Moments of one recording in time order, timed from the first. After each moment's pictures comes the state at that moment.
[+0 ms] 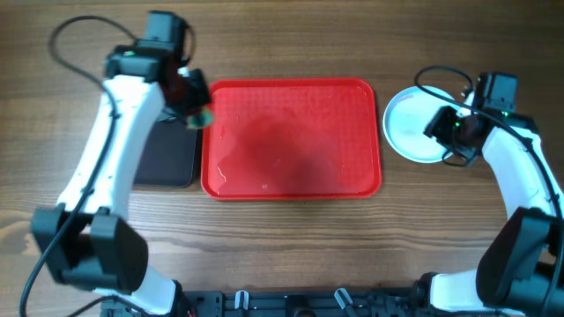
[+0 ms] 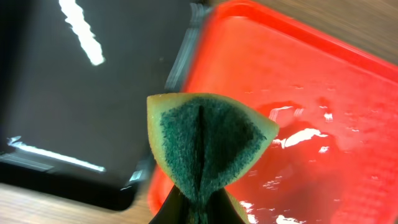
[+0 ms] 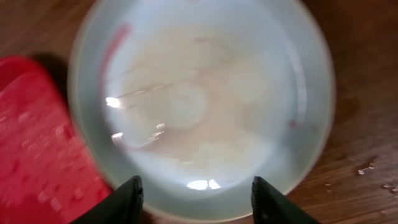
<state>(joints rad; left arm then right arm) -0.10 1.74 1.61 -1.17 0.03 -0.45 -0.20 1.59 1.07 -0.66 -0.14 0.33</state>
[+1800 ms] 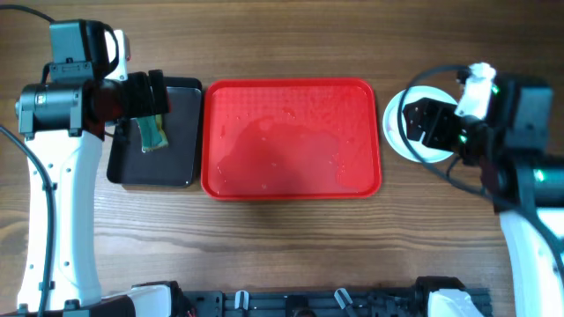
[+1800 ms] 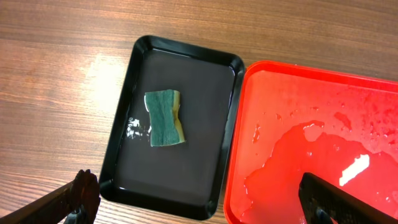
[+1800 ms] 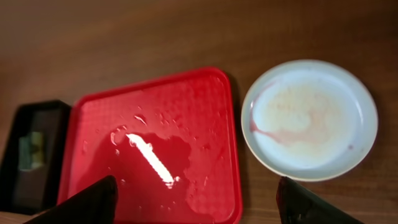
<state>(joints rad) 0.06 1.46 1.59 -1.14 -0.02 -0.10 -0.03 1.09 1.23 -0.91 -0.24 0.23</state>
